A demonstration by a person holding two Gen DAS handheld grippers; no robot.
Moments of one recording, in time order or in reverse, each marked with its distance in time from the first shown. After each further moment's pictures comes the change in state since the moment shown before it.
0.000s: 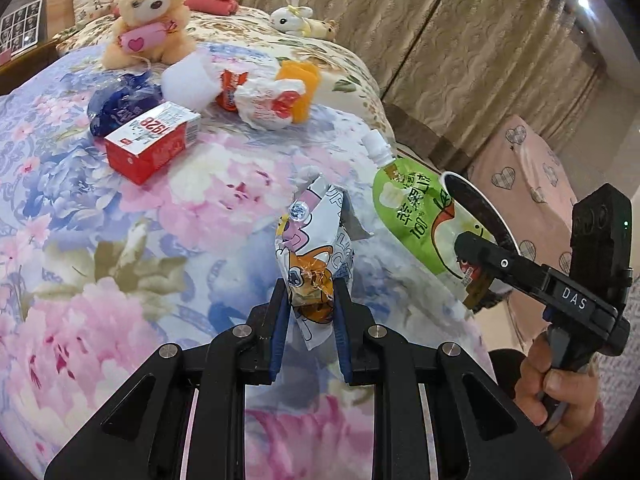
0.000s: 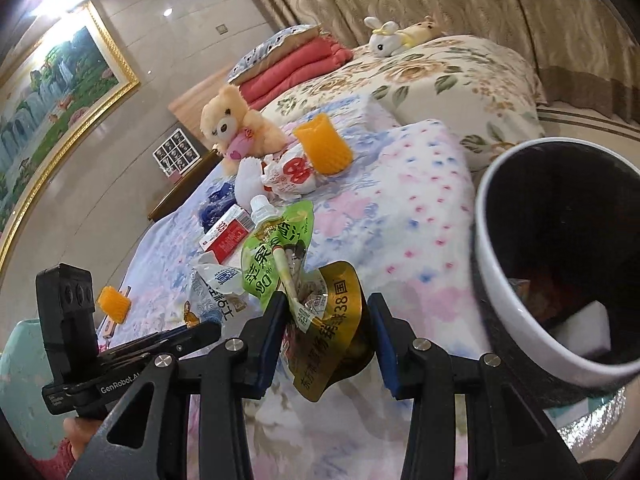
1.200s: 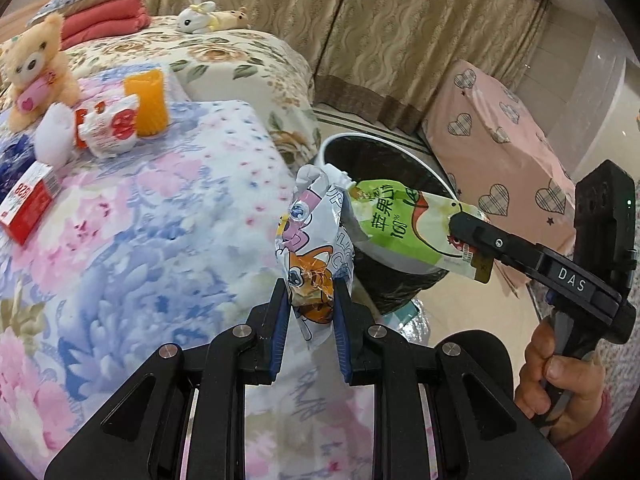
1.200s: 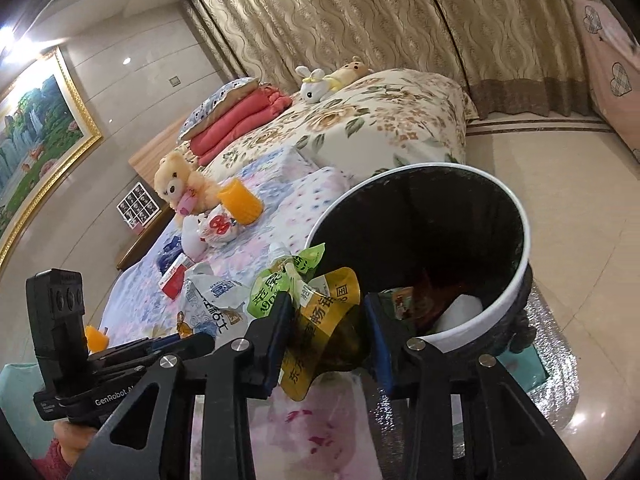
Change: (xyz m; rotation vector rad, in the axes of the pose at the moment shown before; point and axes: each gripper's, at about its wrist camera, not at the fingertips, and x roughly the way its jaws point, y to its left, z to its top) left arm 0.041 -0.128 0.005 0.221 0.067 -0.086; right arm -0.097 -0.080 -0.013 0.106 -0.151 -0.138
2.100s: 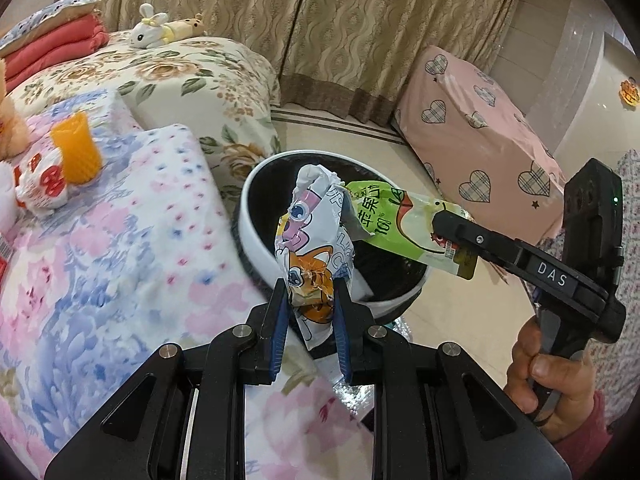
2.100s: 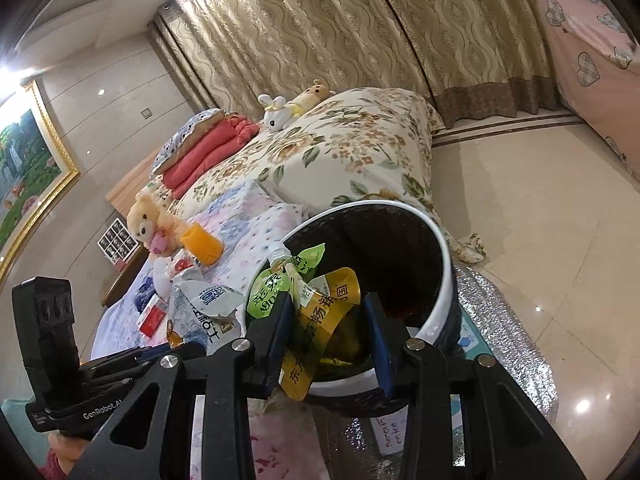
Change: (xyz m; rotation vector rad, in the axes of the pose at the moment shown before) left arm 0.031 -0.054 0.042 0.095 0.014 -0.059; right arm -0.020 -0.051 0.025 0.089 -0.073 -0.071
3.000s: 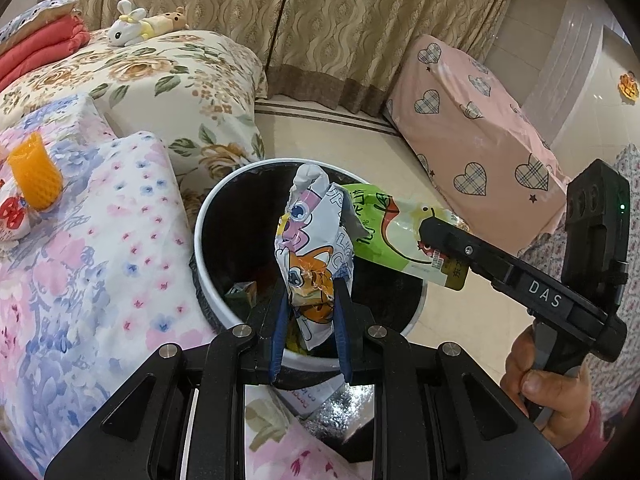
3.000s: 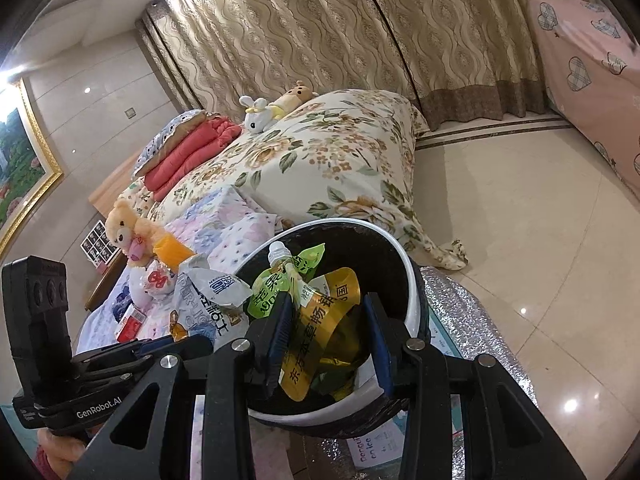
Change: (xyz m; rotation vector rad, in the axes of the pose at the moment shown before) left arm 0.037 -0.021 0.028 0.023 0.039 -0.022; right arm 0.012 -0.022 0.020 -0.004 0.004 -0.059
